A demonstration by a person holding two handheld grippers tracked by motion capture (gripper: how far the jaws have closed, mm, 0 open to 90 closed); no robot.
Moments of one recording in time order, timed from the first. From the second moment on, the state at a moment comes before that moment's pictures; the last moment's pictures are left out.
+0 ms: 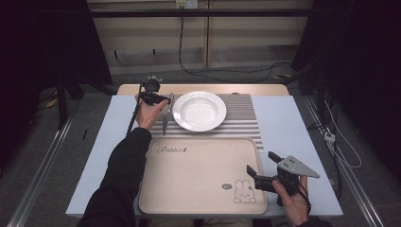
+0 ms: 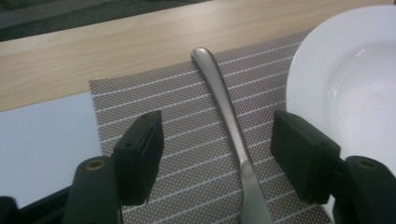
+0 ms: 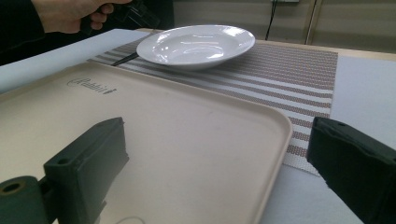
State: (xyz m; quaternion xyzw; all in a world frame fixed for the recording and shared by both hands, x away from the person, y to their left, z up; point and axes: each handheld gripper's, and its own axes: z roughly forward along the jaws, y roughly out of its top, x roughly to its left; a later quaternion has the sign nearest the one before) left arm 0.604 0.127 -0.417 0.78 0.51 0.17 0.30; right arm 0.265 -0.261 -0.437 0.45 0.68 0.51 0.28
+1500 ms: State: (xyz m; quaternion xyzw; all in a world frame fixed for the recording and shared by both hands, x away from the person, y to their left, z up) left arm 0.621 0.099 -0.442 0.79 0.55 0.13 0.25; right arm 0.267 -0.258 -0.440 0.45 0.69 0.51 0.27
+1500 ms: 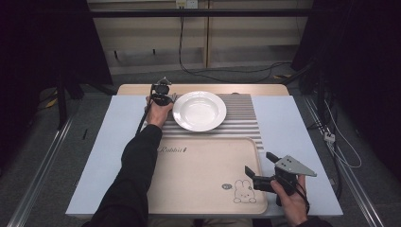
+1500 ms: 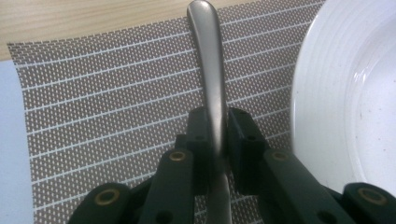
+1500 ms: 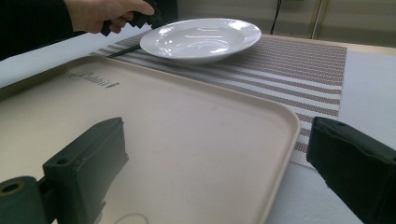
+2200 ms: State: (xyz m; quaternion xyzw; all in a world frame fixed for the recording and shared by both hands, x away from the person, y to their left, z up) left arm 0.625 0.110 -0.433 0.79 0.55 0.10 0.26; right arm 0.268 -0.258 -0.441 0.45 0.68 0.51 0.26
